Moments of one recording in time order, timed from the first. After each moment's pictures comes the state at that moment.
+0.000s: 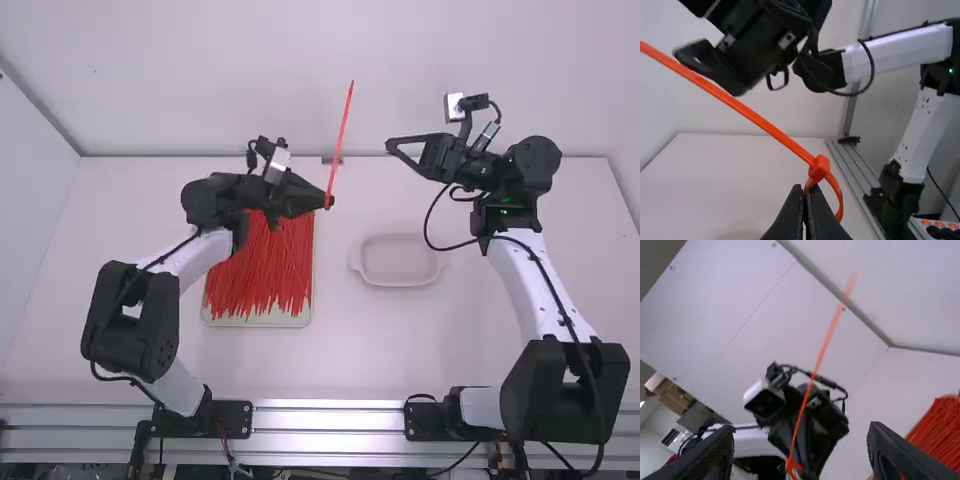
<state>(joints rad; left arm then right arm) -0.19 1.70 1.07 1.49 1.45 -0.90 0.01 1.47 1.14 0.74 -1.32 1.23</state>
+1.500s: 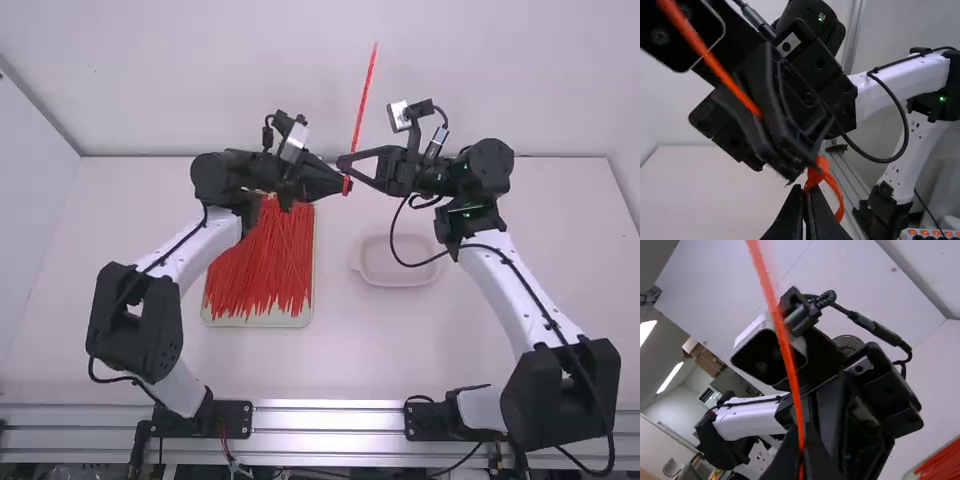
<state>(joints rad) -0.26 1.71 1.24 1.29 1.46 -0.89 0.21 1.46 1.15 0.75 -1.28 1.23</state>
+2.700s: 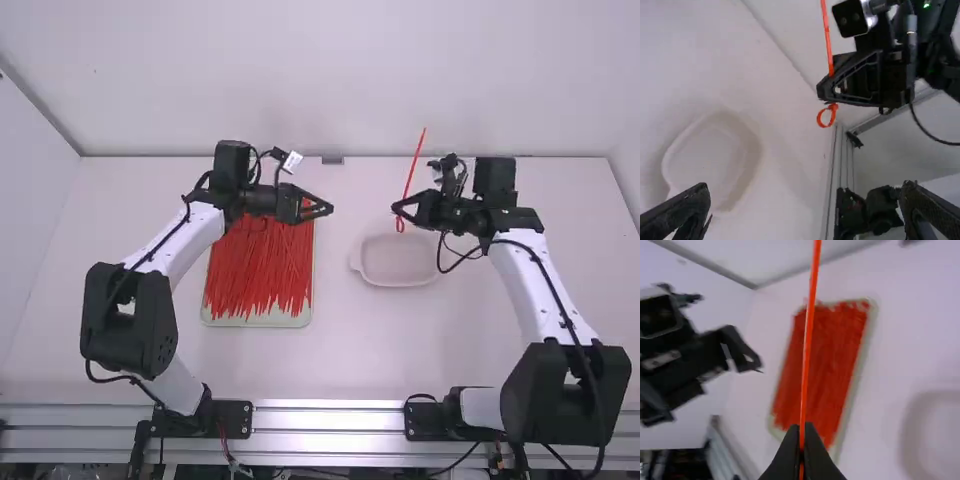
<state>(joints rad) -0.15 1.71 1.25 -0.25 1.24 -0.15 0.00 1.46 1.15 -0.57 -0.86 0.22</state>
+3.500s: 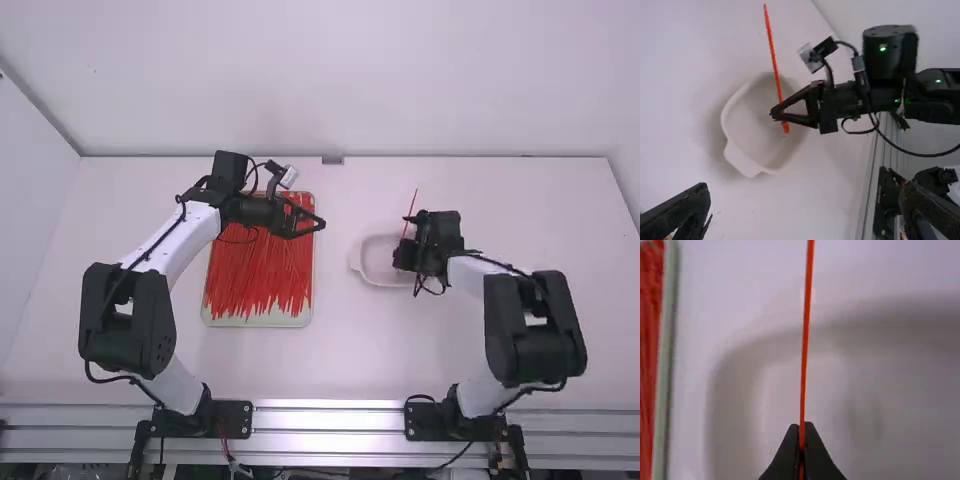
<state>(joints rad) -0.13 1.71 1.25 -0.49 1.09 0.11 0.11 1.73 0.75 -0.03 -0.39 0.28</state>
